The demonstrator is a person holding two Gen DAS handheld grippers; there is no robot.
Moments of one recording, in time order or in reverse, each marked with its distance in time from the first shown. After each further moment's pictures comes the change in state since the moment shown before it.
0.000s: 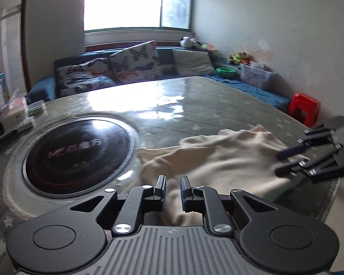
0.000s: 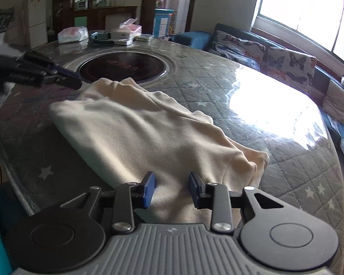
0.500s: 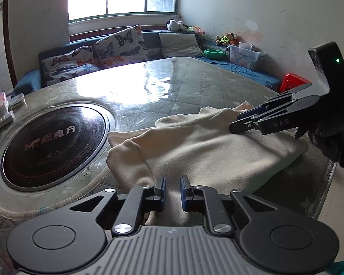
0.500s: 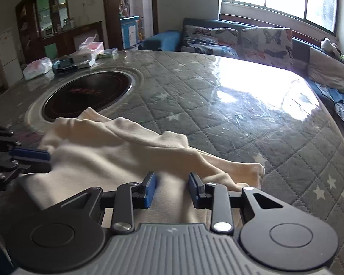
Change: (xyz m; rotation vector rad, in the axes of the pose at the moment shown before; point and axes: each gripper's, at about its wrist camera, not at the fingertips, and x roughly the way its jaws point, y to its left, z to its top) left arm 0.021 -0.020 -0.005 0.028 0.091 -0.028; right arm 0.044 -0.038 0.026 0.213 -0.017 -0.037
